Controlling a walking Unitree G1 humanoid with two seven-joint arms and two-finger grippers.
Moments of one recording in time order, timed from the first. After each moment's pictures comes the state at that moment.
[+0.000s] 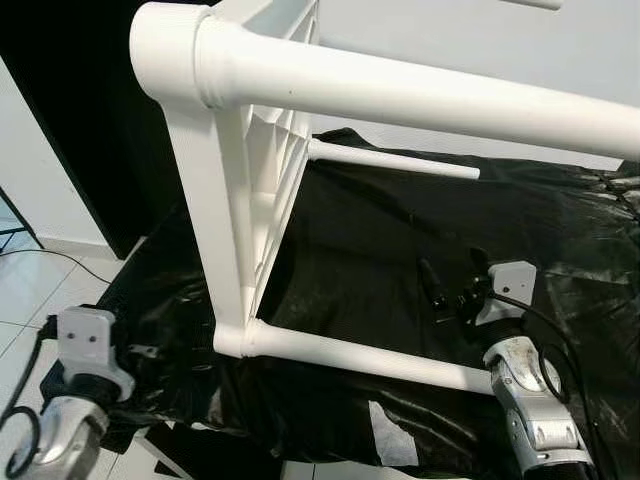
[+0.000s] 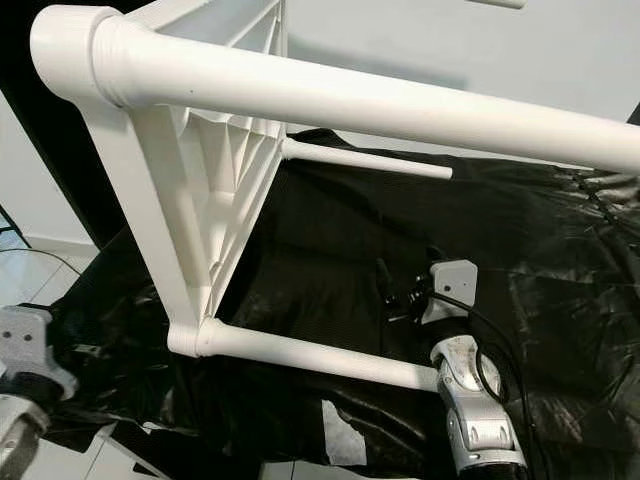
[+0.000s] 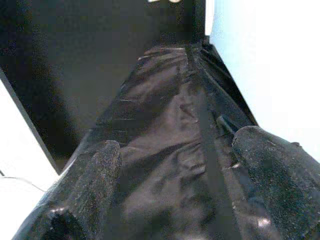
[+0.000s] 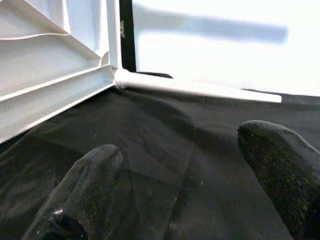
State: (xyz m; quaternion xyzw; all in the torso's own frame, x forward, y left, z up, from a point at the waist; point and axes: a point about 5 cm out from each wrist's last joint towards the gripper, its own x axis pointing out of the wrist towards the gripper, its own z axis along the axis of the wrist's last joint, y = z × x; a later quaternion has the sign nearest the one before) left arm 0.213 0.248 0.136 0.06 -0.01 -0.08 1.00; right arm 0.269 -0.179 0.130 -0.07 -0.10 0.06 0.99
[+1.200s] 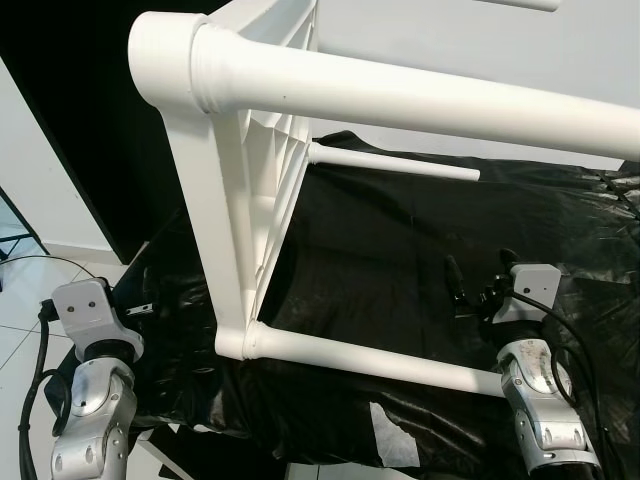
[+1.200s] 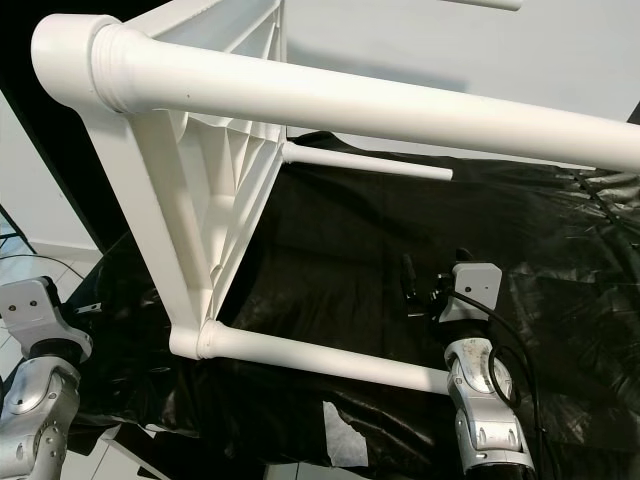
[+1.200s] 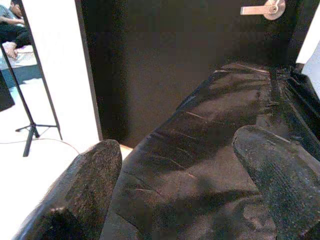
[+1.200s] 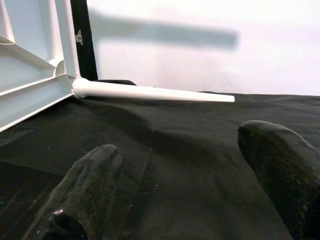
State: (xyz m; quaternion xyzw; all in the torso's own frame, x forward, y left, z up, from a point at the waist) left arm 0.254 0.256 0.134 -0.02 -0.04 0.10 0.99; right arm 0.270 -0.198 0.129 -0.07 -0.11 -0.01 0.99
